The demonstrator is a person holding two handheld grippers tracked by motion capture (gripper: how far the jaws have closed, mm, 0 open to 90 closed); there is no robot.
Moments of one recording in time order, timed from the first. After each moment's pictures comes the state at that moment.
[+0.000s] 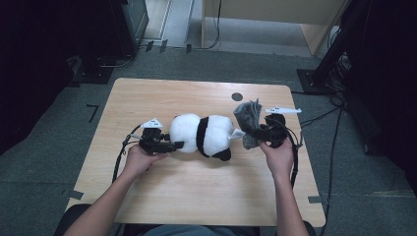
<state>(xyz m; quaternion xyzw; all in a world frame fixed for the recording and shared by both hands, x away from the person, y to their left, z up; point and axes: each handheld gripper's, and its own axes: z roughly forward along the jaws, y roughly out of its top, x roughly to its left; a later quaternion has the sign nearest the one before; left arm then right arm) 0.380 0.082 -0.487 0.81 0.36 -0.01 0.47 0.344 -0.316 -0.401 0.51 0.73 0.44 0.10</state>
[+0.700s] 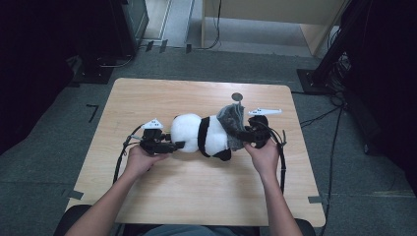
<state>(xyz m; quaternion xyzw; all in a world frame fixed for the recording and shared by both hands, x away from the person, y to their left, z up) 0.378 0.080 -0.488 0.80 0.36 0.00 0.47 0.359 -0.284 -0.426 0.49 0.75 0.45 0.06</state>
